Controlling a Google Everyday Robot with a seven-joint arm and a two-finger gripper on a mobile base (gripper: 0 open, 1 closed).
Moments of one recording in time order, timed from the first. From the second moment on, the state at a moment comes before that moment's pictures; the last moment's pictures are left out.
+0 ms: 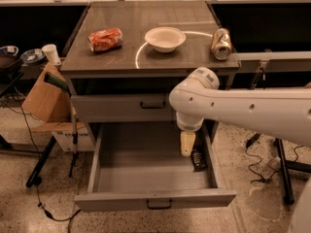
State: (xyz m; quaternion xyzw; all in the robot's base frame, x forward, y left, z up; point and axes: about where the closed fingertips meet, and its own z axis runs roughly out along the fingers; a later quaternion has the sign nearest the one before) arm 0.599 -0.126 0.633 -0.64 0.75 -0.12 0.09
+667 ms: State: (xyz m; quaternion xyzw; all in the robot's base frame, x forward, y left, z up) arm 0.613 -0.156 0.575 -0.65 0.75 -0.10 0.05
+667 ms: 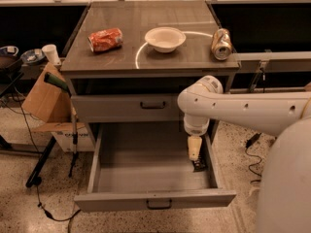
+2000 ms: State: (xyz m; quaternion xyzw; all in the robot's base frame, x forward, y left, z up) arm 0.613 -0.188 0.500 -0.67 0.74 0.00 -0.06
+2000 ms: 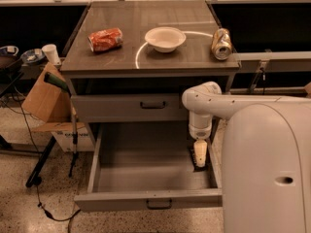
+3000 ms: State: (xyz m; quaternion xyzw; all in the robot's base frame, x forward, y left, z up) arm 0.580 -0.195 0.477 -0.65 0.76 0.00 0.00
